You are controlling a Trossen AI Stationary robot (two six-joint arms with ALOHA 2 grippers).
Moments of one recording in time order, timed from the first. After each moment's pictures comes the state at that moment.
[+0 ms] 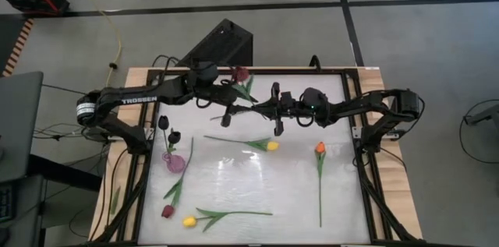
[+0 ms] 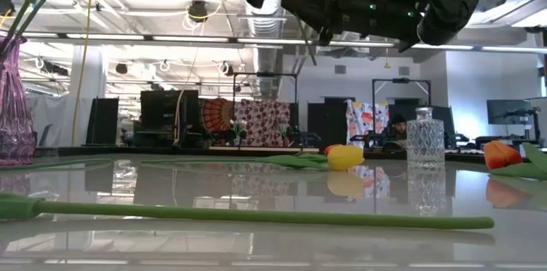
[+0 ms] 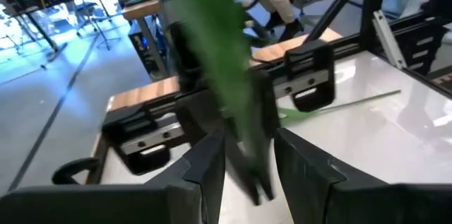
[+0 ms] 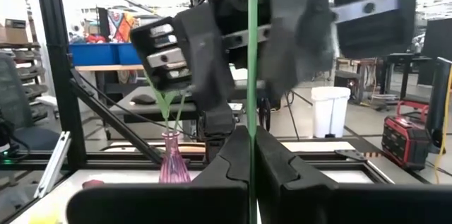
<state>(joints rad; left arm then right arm) 0.31 1.44 1.16 0.03 0.43 0.36 -0.22 1.58 0.68 1.11 -0.26 0.07</state>
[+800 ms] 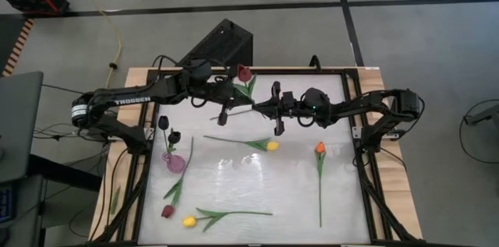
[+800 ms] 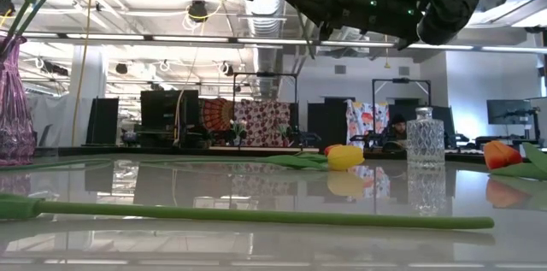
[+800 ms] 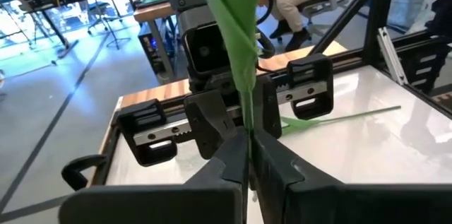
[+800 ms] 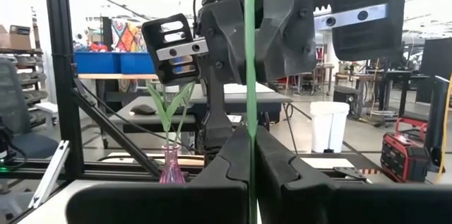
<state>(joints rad) 0.31 1.39 1.16 0.02 0.40 0.30 -0.22 1.58 0.68 1.16 -0.26 0.05</state>
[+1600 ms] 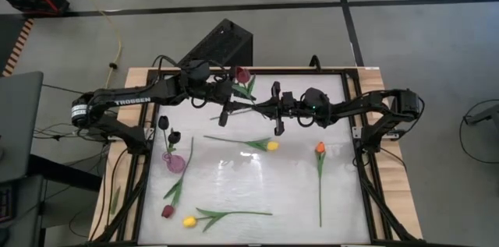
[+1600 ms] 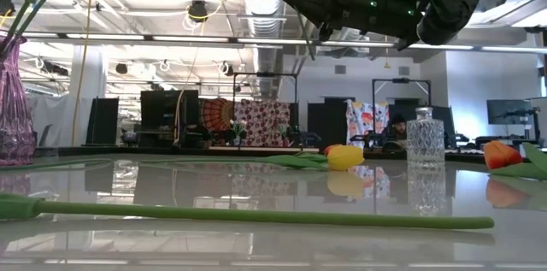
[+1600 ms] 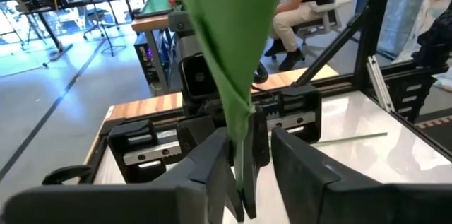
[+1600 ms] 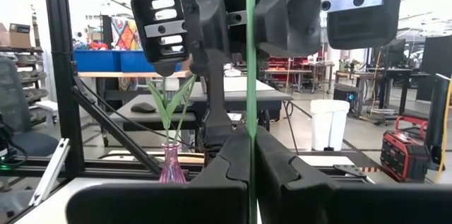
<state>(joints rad) 0.29 1.39 1.16 0.08 0.41 0.21 -0.22 1.58 0.68 1.15 -0.26 0.05</state>
